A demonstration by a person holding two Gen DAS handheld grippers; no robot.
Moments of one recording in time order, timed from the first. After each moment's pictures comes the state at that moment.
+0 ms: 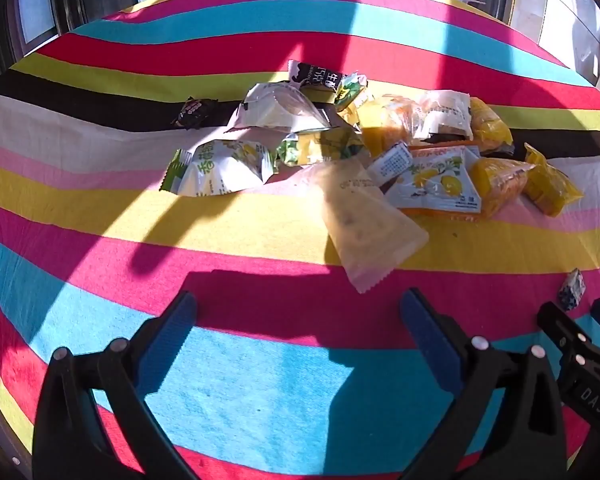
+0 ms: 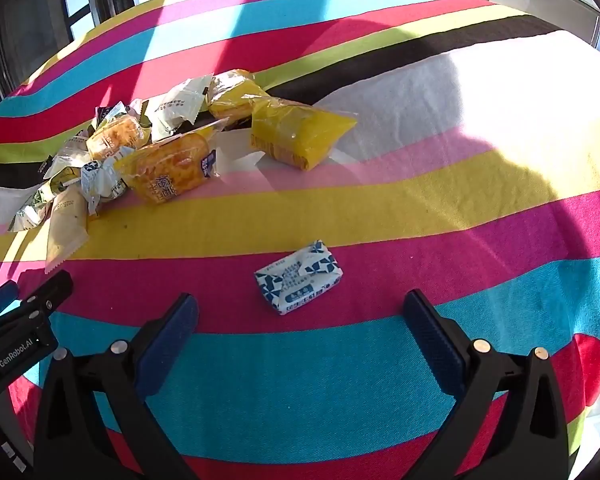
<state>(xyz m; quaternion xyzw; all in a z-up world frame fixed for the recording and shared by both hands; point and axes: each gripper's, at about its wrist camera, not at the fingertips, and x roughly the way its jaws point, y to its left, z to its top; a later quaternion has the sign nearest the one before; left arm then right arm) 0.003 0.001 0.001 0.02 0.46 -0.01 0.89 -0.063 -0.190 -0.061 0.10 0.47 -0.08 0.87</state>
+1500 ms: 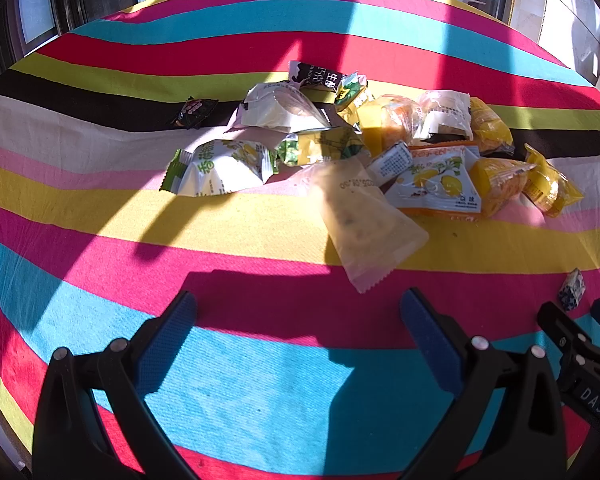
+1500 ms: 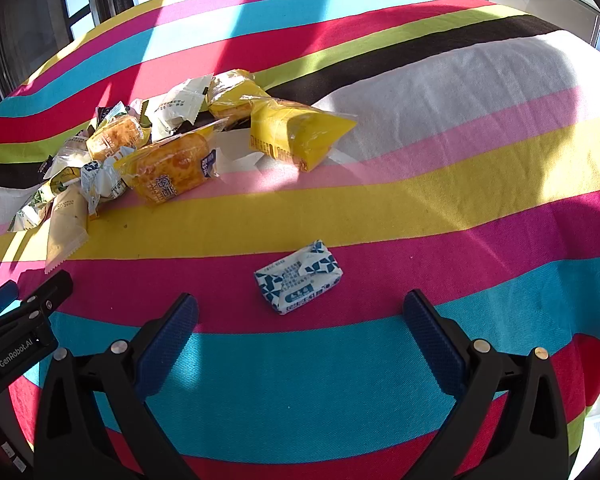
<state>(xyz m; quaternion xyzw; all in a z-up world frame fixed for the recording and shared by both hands) 0.000 -0.002 -0.001 0.02 0.46 -0.01 0.89 -0.062 -0.191 -0.062 0.10 0.47 -0.08 0.87</state>
